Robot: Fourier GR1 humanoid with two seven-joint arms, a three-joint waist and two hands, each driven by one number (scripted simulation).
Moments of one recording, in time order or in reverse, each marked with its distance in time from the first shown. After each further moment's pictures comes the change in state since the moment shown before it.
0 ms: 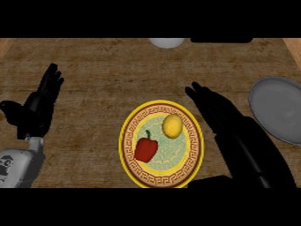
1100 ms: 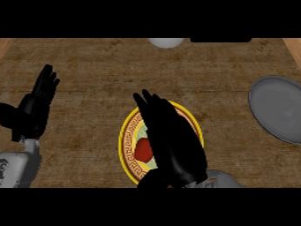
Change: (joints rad) left arm 0.023 -0.032 0.067 -0.024 -0.040 -0.052 0.011; right arm -0.090 0.342 0.114 0.297 0.125 0.043 0.086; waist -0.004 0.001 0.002
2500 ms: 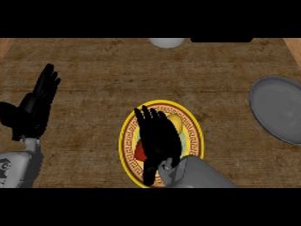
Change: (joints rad) left arm -0.006 -0.050 0.053 -0.011 -0.065 -0.057 0.020; right arm -0.019 0.009 0.078 0.342 -0.024 0.039 -0.035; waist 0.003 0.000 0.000
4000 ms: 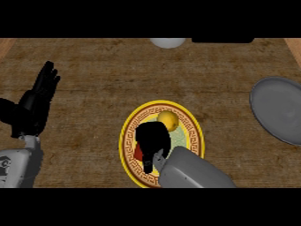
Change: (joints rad) left arm -0.021 -0.030 0.047 0.000 -0.036 -0.043 0.018; right arm -0.106 0.004 0.120 0.362 -0.121 -0.061 -0.132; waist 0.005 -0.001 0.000
